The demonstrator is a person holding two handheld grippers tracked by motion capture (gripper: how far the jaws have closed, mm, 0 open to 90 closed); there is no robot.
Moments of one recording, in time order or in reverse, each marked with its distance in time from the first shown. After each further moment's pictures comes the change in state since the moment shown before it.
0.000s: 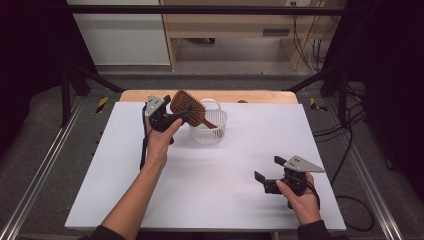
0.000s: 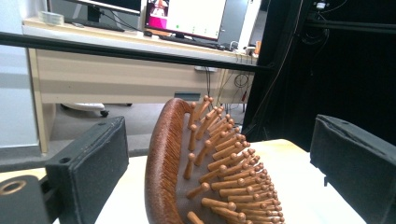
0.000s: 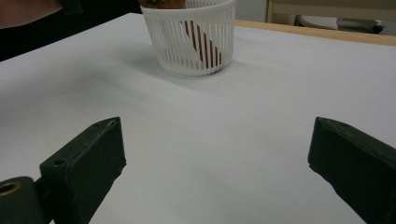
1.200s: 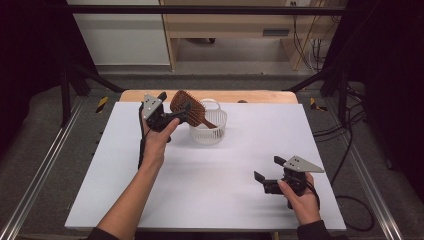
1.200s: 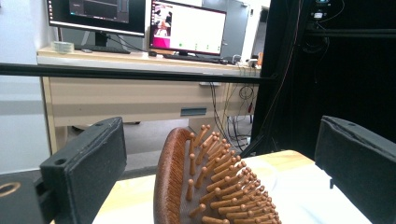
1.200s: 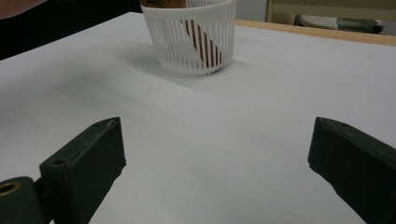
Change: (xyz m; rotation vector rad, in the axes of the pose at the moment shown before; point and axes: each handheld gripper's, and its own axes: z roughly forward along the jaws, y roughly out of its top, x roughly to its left) left arm -0.004 0.011 -0.011 -0.064 0.014 0.066; right arm 0.001 0.000 0.000 0.004 0.000 0.000
